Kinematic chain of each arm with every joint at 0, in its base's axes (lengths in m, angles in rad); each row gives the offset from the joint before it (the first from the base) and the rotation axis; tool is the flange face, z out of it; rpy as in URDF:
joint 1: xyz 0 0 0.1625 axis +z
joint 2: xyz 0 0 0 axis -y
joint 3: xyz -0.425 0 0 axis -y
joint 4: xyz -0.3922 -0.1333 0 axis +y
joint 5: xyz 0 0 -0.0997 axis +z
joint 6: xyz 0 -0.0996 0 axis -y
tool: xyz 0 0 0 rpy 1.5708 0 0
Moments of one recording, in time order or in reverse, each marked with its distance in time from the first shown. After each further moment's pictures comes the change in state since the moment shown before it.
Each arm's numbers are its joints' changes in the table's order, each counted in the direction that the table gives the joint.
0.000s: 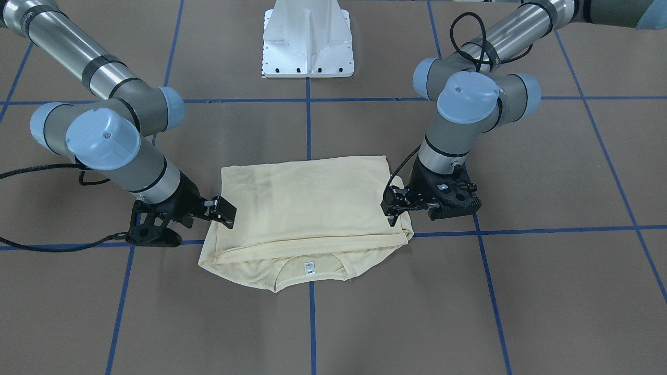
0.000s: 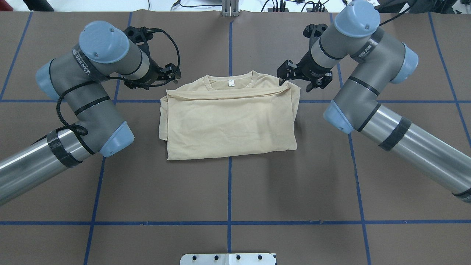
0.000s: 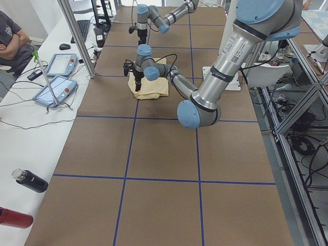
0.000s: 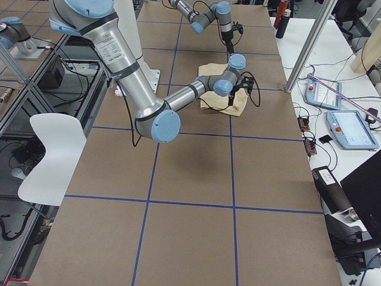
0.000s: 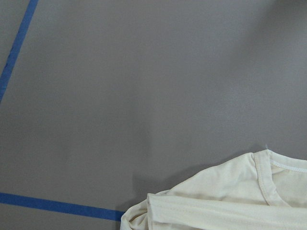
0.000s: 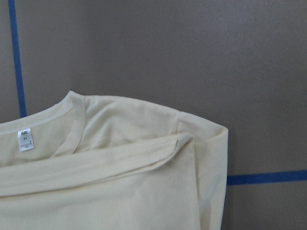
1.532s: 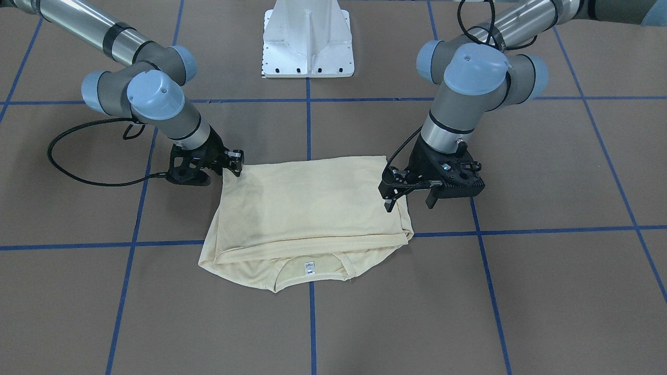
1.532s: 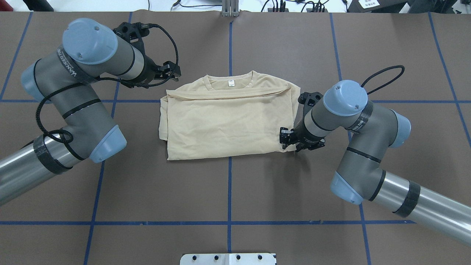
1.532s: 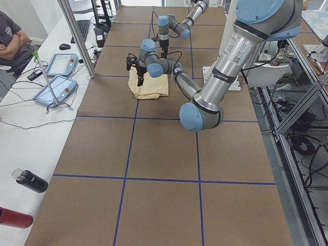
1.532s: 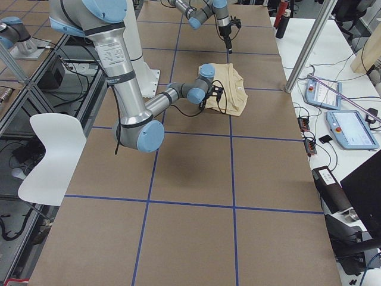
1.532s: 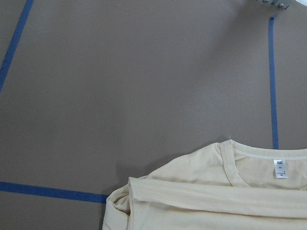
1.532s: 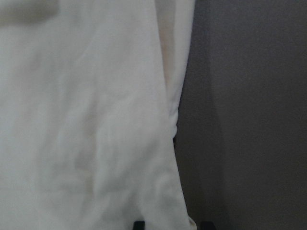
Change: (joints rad) left arm 0.000 0.029 -0.092 -0.004 -0.001 -0.003; right arm -0.212 -0.146 0.133 0.010 0.089 0.127
